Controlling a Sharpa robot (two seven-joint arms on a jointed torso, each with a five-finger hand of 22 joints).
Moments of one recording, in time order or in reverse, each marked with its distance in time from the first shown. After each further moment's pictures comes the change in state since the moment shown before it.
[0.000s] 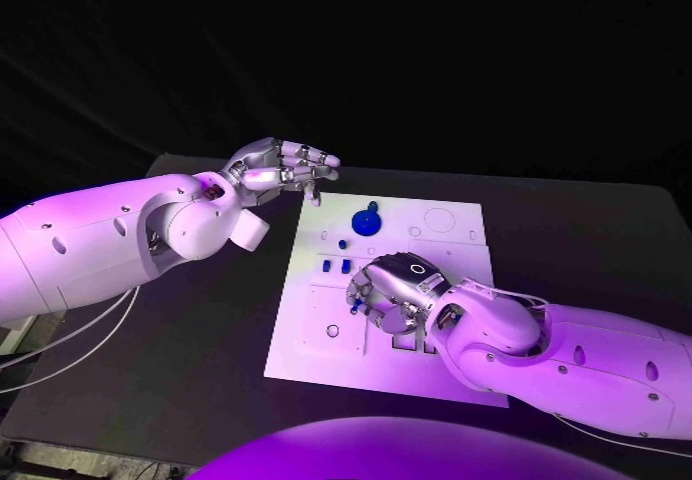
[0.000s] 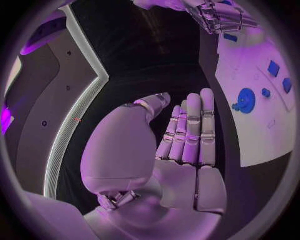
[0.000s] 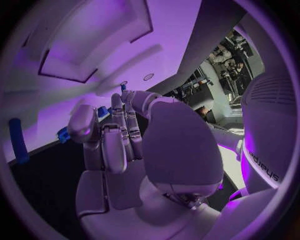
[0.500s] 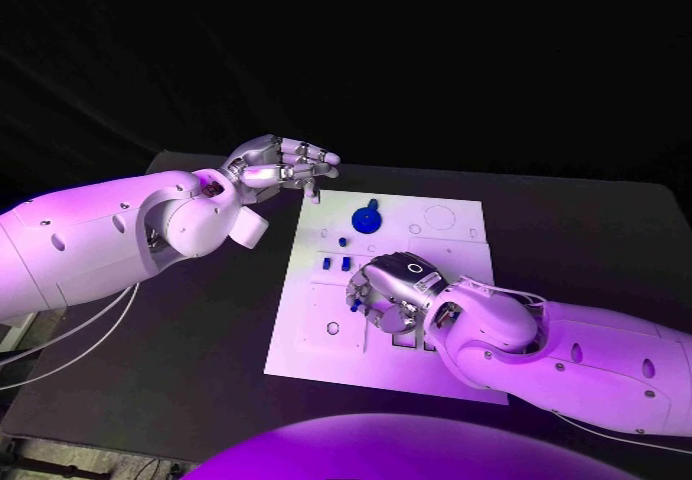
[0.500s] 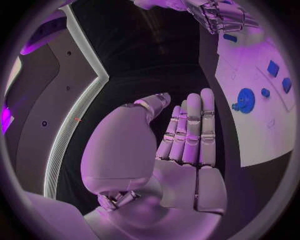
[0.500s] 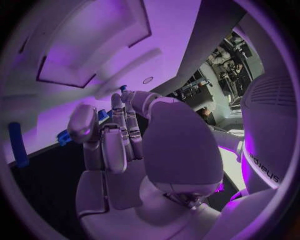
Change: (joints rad) left arm 0.000 -0.002 0.000 0.000 0.000 0.002 -0.003; left_hand 0.000 0.000 0.000 0.000 0.000 0.000 0.000 0.000 0.000 0.000 0.000 0.000 0.000 0.000 0.000 0.000 0.000 0.000 0.000 0.000 0.000 0.000; right arm -0.001 0.008 -0.001 -0.005 -0.003 0.026 -0.003; right_hand -0.004 0.004 0.002 -0.003 -0.004 -0.001 0.000 0.001 0.000 0.002 0.000 -0.003 0.002 0.000 0.000 0.000 0.000 0.000 0.000 0.000 0.000 0.000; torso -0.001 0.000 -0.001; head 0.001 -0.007
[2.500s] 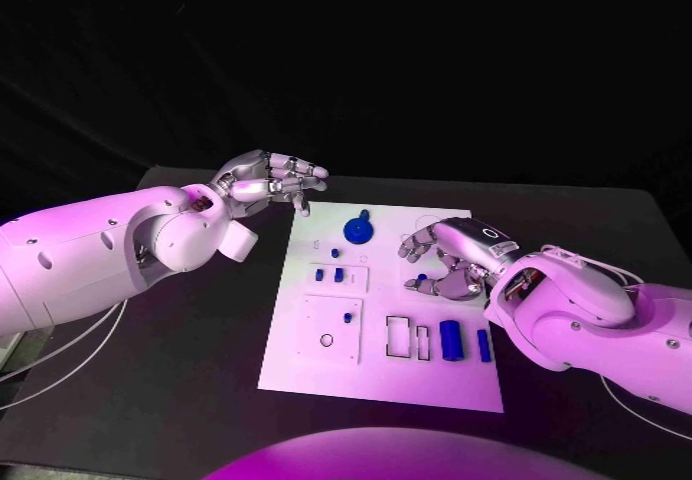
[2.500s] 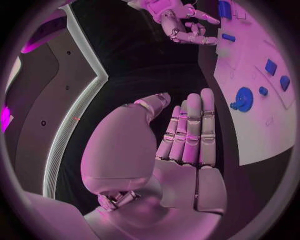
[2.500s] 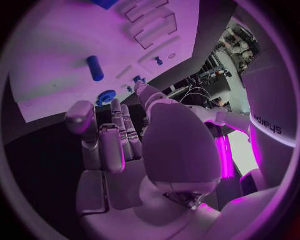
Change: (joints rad) left arm 0.000 -0.003 -0.003 -0.012 0.003 0.013 -0.005; left_hand 0.000 0.000 -0.003 0.003 0.000 0.000 0.000 0.000 -0.001 -0.004 -0.004 0.005 0.001 -0.004 0.003 0.000 0.000 0.000 0.000 0.000 -0.007 -0.004; right arm 0.143 -0.270 0.009 0.137 0.156 -0.039 -0.042; right_hand -0.007 -0.009 -0.467 0.095 0.008 -0.150 0.050 -0.132 -0.050 -0.201 0.026 -0.003 -0.036 0.001 0.041 0.014 -0.033 0.000 0.004 0.043 -0.128 -0.022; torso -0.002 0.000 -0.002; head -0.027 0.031
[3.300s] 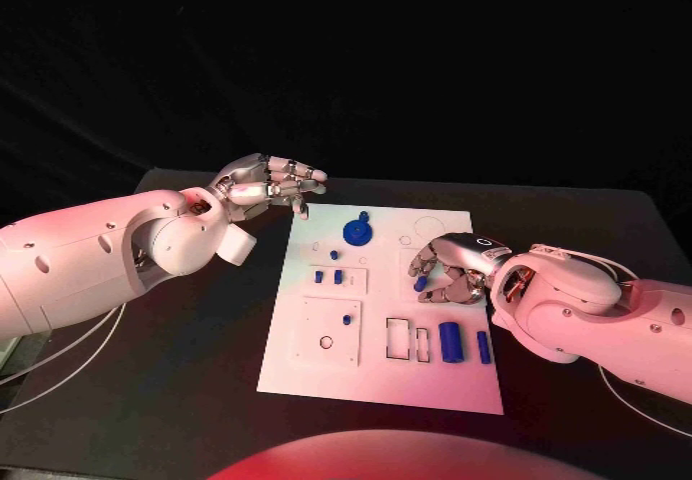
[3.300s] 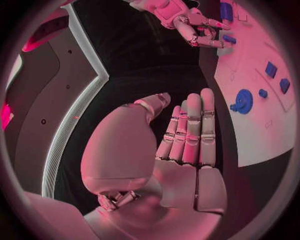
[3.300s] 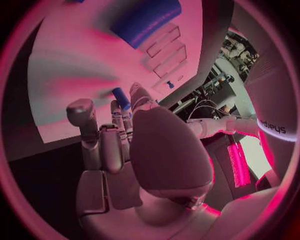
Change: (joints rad) left arm 0.000 0.001 -0.002 0.001 0.007 0.015 0.003; left_hand 0.000 0.000 0.000 0.000 0.000 0.000 0.000 0.000 0.000 -0.004 0.004 0.000 0.000 0.000 0.000 0.000 0.000 0.000 0.000 0.000 0.000 -0.001; right arm -0.005 0.023 -0.004 -0.081 0.032 0.191 -0.017; right_hand 0.161 0.090 -0.169 0.120 0.007 0.008 0.004 -0.032 -0.032 -0.024 -0.001 0.050 -0.002 0.000 0.007 -0.004 -0.022 0.000 -0.003 0.006 -0.073 -0.027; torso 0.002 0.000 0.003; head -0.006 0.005
